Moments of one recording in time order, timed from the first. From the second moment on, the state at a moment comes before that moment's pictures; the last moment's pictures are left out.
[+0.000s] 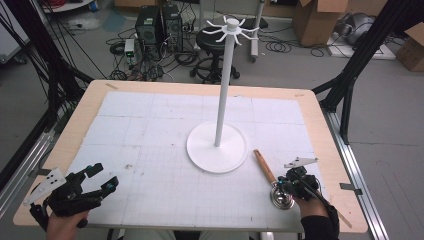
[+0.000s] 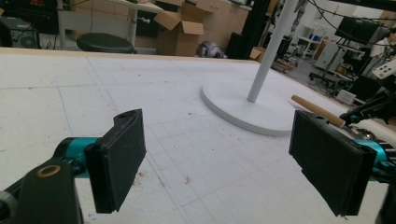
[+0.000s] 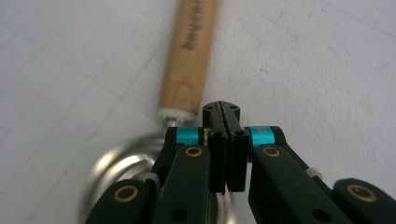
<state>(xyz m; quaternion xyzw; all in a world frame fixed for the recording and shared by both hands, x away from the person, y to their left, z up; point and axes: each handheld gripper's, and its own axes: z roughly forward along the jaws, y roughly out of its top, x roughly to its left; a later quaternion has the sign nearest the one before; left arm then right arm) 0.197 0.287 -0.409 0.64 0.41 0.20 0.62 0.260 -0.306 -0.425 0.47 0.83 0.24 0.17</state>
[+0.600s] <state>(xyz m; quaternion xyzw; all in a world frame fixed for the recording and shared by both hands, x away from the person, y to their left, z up) 0.198 0.286 -0.409 0.64 0.41 0.20 0.62 0.265 -0.262 -0.421 0.45 0.82 0.30 0.18</state>
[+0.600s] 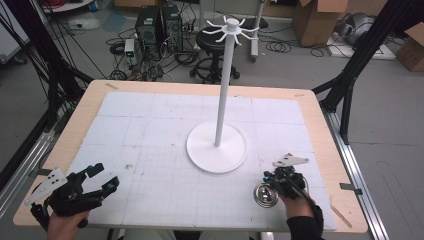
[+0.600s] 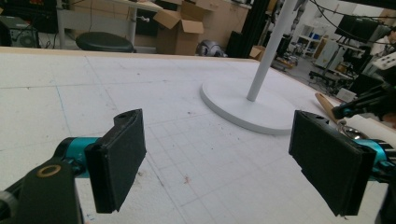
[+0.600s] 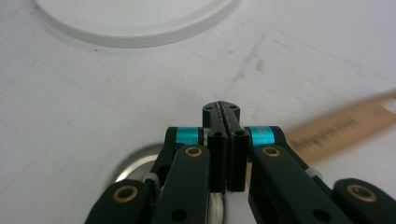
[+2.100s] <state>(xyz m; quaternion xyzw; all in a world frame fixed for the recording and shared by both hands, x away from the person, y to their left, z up) 0.194 0.285 -0.406 0.64 0.39 0.19 0.64 0.198 -0.318 -0.389 0.48 0.71 0.43 0.27</state>
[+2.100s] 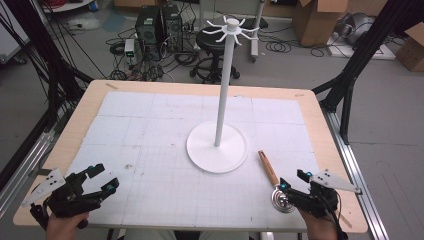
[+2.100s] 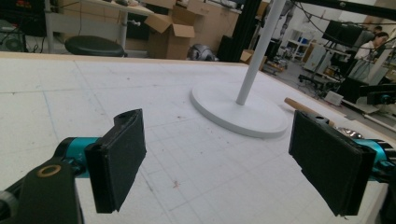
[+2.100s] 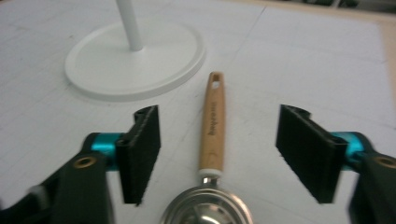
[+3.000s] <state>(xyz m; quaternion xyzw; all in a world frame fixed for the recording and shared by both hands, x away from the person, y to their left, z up) 0.195 0.284 -0.406 0.64 0.39 0.19 0.63 0.188 -0.338 -0.391 0.50 0.67 0.47 0.29</state>
